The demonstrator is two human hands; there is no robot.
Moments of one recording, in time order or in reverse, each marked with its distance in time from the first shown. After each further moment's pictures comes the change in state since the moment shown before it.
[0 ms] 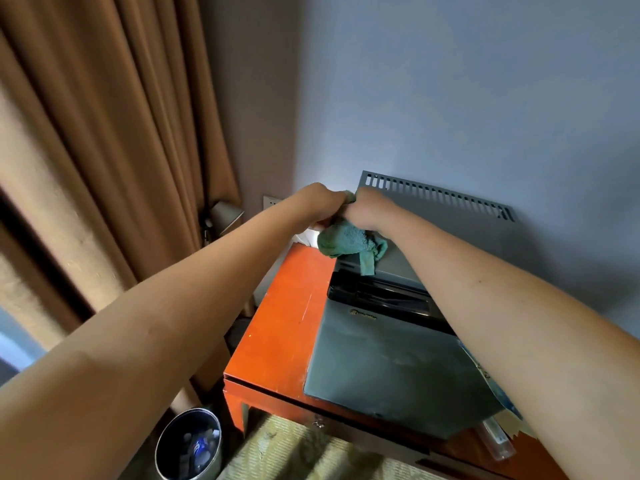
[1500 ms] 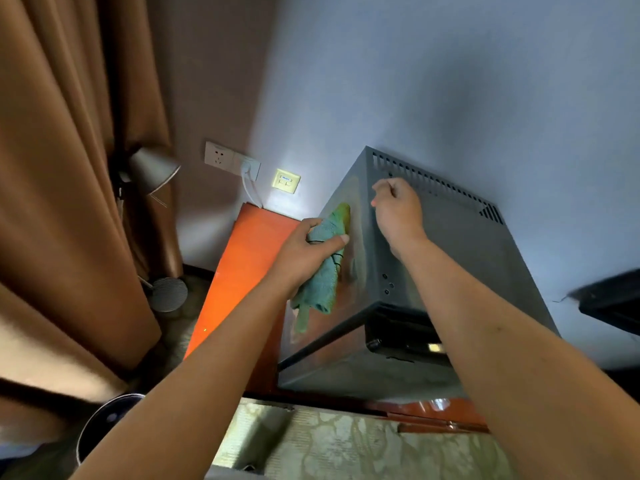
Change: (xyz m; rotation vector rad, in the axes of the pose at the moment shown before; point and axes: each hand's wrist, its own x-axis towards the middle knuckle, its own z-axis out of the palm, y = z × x) left_hand 0.070 -0.135 0.037 -0.793 -0.279 0.000; right_hand 0.087 0.015 0.052 0.393 0.521 0.241
